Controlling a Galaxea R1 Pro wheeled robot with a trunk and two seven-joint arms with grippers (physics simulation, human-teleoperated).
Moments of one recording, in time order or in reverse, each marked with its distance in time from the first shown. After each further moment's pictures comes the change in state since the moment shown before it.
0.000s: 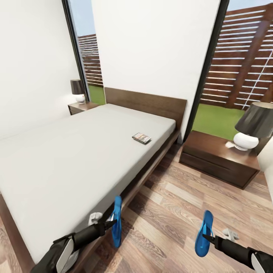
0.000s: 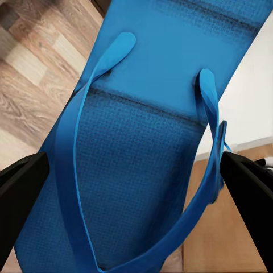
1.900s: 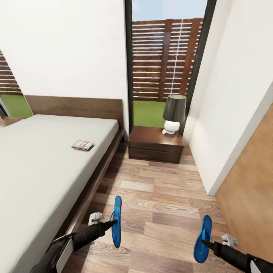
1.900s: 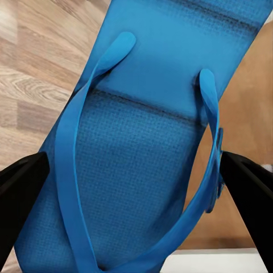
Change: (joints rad) left arm 0.000 0.000 0.001 -0.001 -0.006 -0.002 0.004; right arm 0.000 0.002 0.001 0.089 0.001 -0.075 -0.009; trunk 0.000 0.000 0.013
